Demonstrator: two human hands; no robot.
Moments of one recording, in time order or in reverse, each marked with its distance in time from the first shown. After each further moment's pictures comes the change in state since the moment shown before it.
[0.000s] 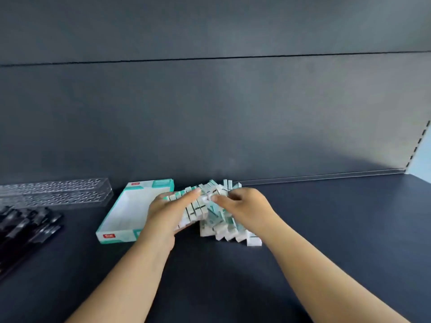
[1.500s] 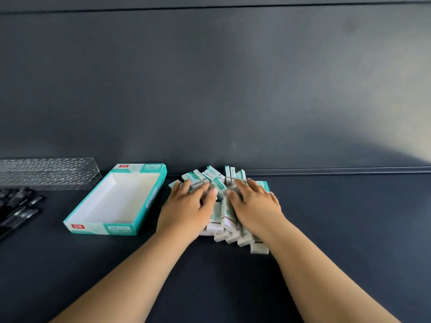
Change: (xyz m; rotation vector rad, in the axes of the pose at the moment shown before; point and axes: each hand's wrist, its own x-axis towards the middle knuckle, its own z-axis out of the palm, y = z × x) left_hand 0.038 -0.047 0.037 1.201 -0.055 0.405; right_hand 0.051 0.060 0.009 -0.454 -0.108 -0.017
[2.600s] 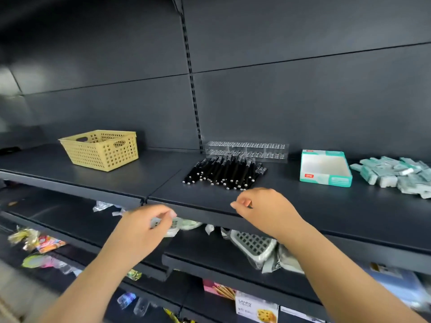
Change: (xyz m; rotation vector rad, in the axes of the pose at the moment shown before) left_hand -0.328 -0.335 -0.279 0.021 0.343 -0.083; right_hand -0.212 -0.345 0.126 0.004 -0.030 -0.602
